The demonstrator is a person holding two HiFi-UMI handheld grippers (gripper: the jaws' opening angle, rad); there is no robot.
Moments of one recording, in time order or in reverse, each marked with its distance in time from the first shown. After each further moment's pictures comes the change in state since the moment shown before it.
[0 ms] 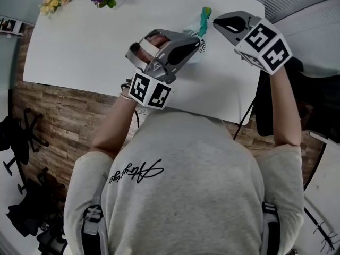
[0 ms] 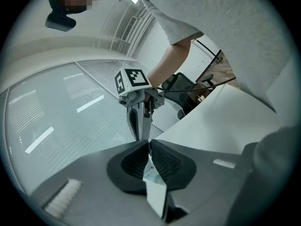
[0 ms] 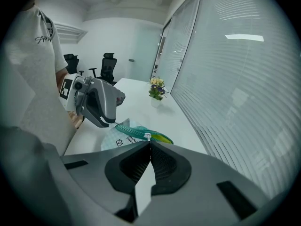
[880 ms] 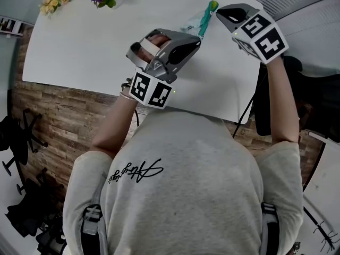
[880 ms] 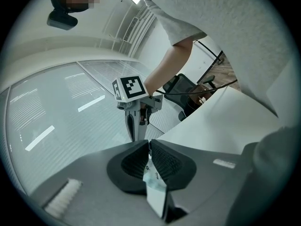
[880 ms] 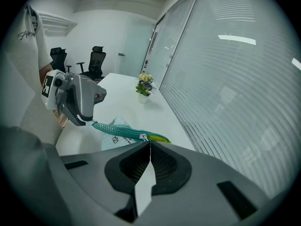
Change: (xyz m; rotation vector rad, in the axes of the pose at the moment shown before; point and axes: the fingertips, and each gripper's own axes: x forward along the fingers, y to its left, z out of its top) left arm 0.001 0.001 0.005 -0.023 -0.004 0.009; right arm 0.002 -0.034 -0.006 0.034 0.063 -0.125
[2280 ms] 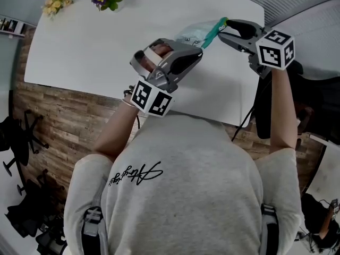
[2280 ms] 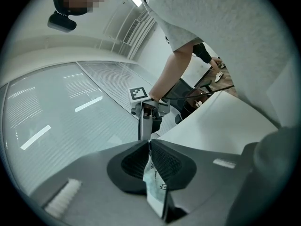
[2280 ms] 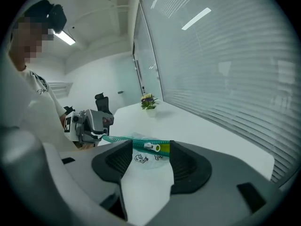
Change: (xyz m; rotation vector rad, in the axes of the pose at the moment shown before) left arm -0.007 -0.015 0.003 -0.018 -0.033 -0.037; right arm -0.002 0.013 -0.030 0.450 -0.296 0.291
